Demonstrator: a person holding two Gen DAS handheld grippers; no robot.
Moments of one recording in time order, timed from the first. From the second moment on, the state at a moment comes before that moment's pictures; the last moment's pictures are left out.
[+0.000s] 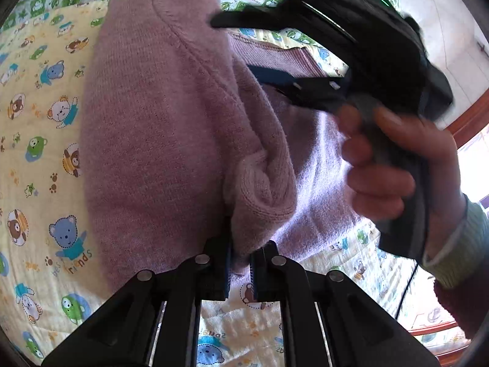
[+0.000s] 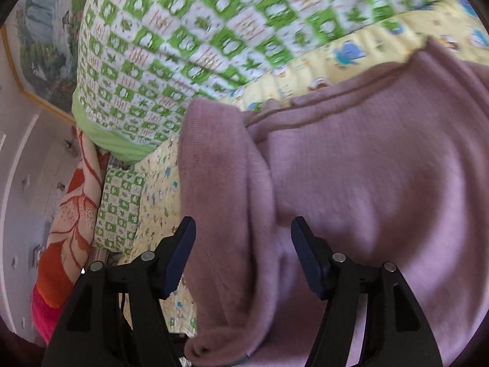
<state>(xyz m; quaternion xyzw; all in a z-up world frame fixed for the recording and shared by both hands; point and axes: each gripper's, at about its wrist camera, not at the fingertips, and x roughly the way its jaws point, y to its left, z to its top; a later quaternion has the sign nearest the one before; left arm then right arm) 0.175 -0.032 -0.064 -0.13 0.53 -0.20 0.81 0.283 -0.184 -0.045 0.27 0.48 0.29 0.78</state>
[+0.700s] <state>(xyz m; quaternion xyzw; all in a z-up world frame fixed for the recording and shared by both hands) 0.173 -0.086 -0.033 -0.11 0.50 -0.28 0.81 0.299 -0.213 0.003 0.27 0.43 0.29 0.81</state>
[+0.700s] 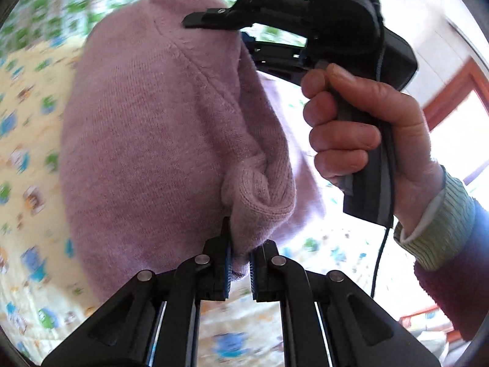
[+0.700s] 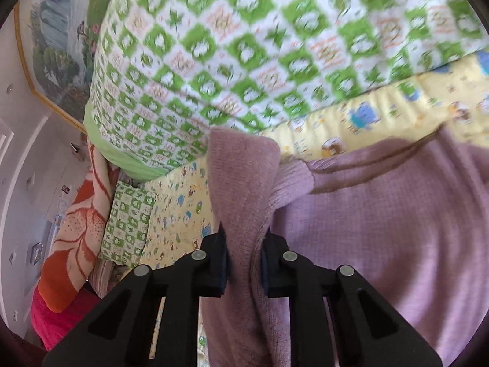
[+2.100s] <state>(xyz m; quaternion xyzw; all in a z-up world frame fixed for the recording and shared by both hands) 0.201 -0.165 -0.046 -0.03 0.55 -0.33 0.77 0.239 -0.348 -0.026 0.29 0.43 0.09 0.85</state>
